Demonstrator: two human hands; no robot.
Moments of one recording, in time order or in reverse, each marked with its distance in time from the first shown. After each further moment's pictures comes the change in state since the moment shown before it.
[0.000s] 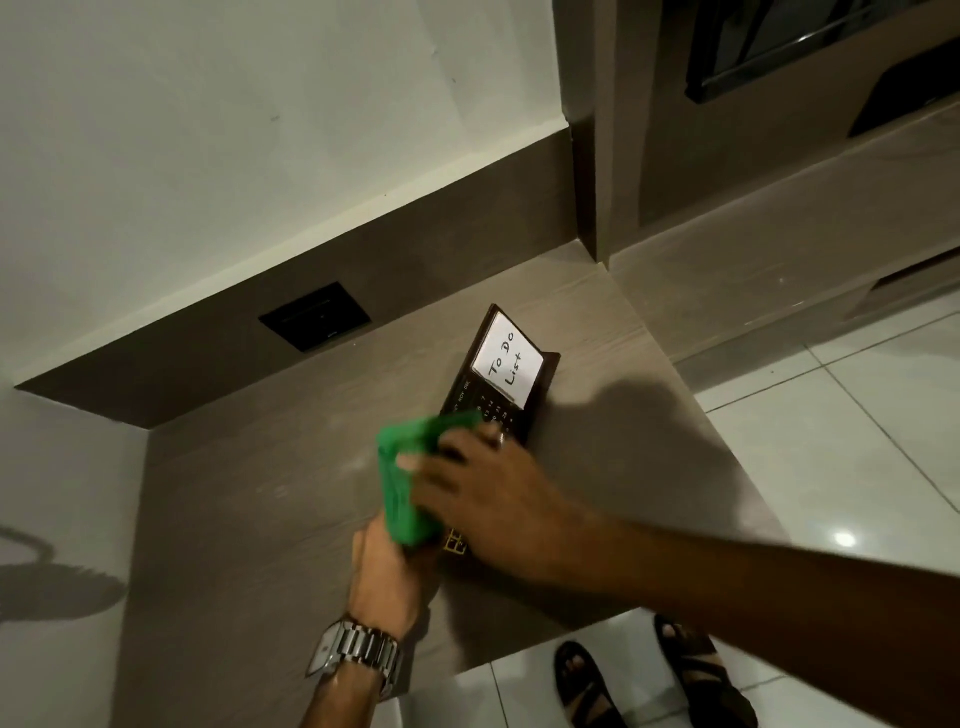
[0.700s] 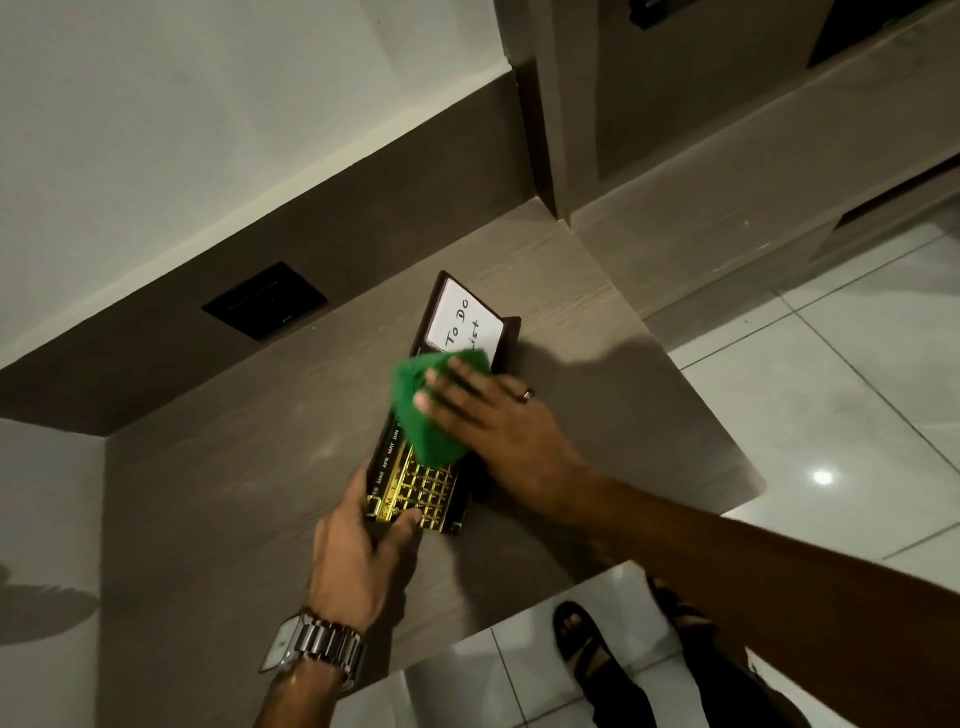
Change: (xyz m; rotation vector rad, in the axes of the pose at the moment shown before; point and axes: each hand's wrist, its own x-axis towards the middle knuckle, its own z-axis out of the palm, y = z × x) left_hand 0.003 -0.006 -0.003 -0.009 -0.097 0.042; right_hand -0.035 0.057 0.052 -0.070 0.125 0.216
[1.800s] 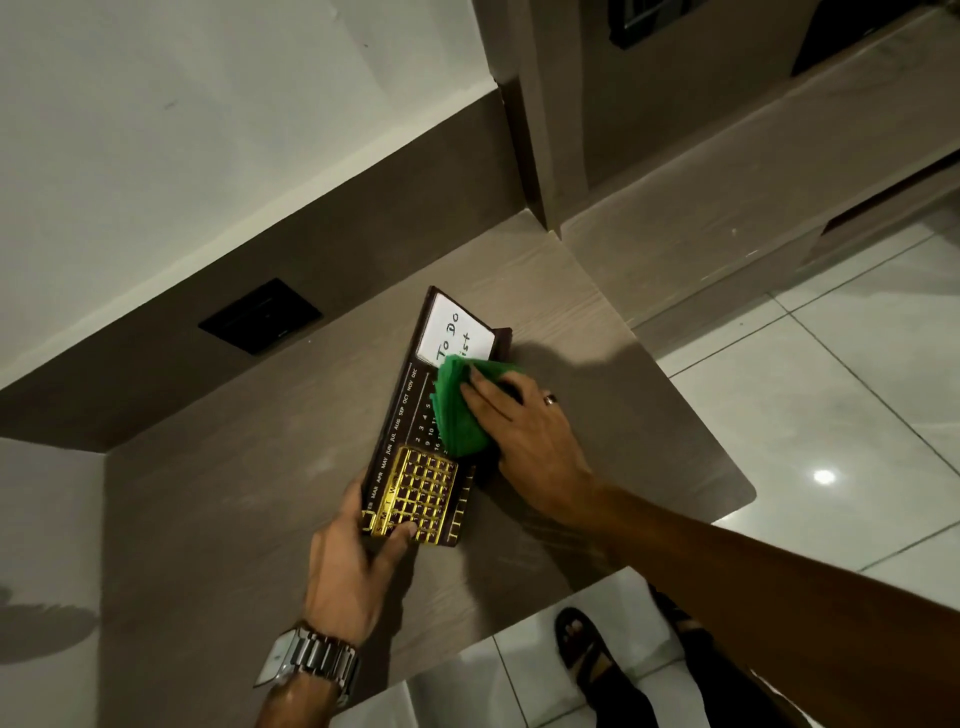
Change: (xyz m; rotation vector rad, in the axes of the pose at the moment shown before) left_hand 0.002 0.000 0.000 0.051 -0.042 -0.036; right_hand -0.007 0.010 -0.010 0.030 -0.169 0.345
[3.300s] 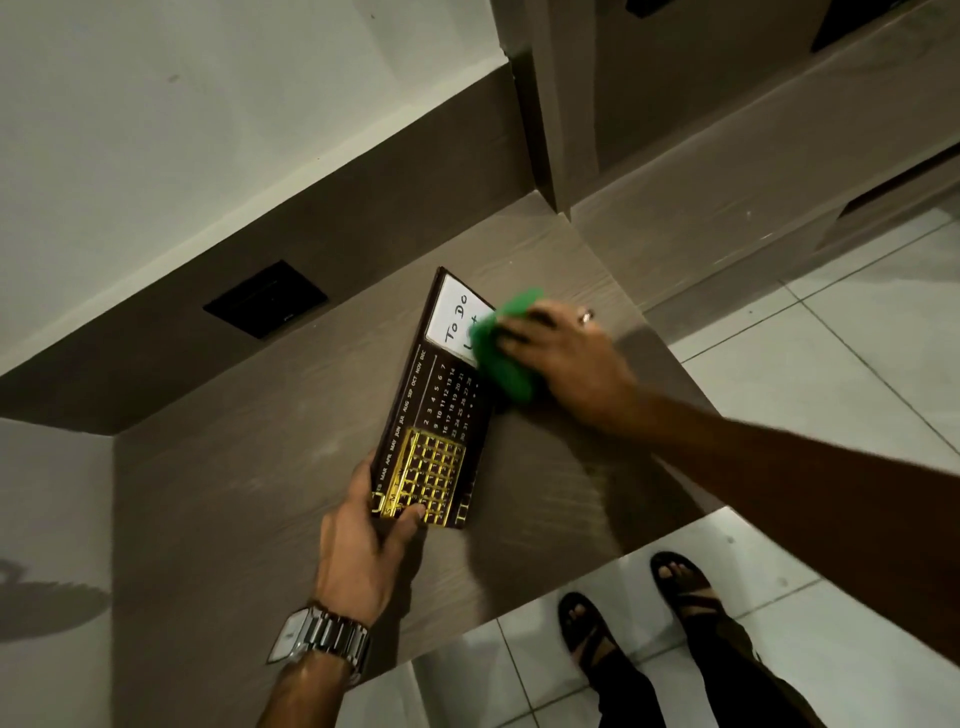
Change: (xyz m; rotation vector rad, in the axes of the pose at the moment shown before) left_hand 0.002 -0.010 0.005 -0.001 0.015 0.027; right_hand 0.034 0.063 -0.024 -0.172 0.178 -0.189
